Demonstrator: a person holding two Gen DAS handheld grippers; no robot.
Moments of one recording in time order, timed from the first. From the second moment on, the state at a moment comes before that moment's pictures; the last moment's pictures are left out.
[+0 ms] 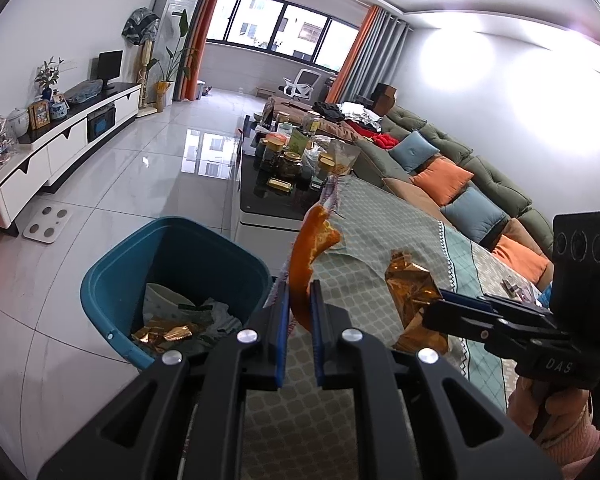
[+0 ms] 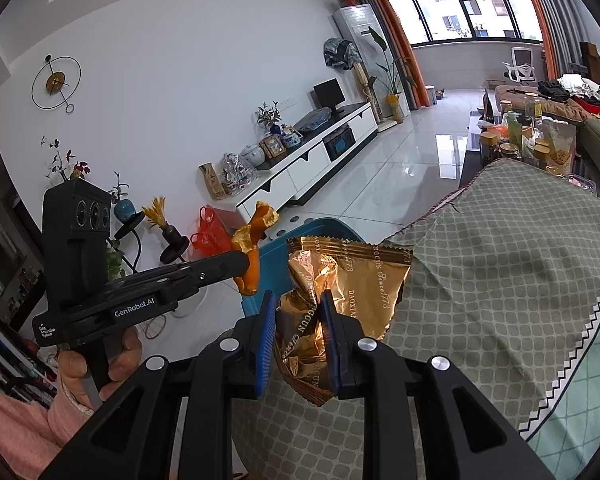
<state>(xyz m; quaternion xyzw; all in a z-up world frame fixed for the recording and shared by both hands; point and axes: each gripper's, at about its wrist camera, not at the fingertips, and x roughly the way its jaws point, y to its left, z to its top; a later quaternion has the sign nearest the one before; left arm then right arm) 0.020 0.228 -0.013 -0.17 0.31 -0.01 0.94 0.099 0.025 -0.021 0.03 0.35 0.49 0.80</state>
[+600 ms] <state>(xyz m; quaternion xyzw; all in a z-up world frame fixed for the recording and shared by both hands) 0.018 0.240 -0.014 -0.17 0.31 0.01 0.94 0.099 0.037 -0.022 0.02 0.35 0.50 0.79</state>
